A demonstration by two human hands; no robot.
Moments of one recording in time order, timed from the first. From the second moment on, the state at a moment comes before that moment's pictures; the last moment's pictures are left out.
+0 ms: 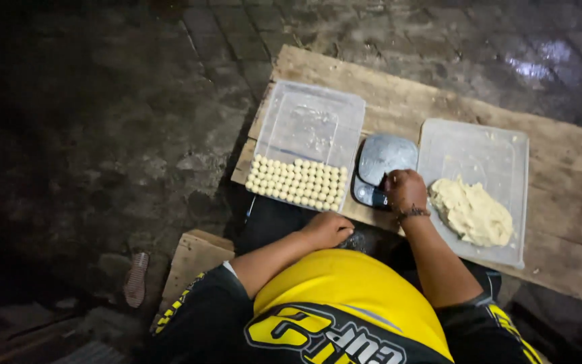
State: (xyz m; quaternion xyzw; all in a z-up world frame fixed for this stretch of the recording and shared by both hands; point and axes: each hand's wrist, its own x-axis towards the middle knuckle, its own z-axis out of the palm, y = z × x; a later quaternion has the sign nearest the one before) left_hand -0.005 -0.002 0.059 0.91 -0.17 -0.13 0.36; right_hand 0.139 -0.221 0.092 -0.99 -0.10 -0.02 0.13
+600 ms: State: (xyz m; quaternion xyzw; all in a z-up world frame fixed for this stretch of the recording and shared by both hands) left_hand 0.057 -0.040 0.224 0.46 0.18 -0.07 0.86; right_hand 0.046 -0.170 0.283 -0.84 -0.15 0.07 0.52
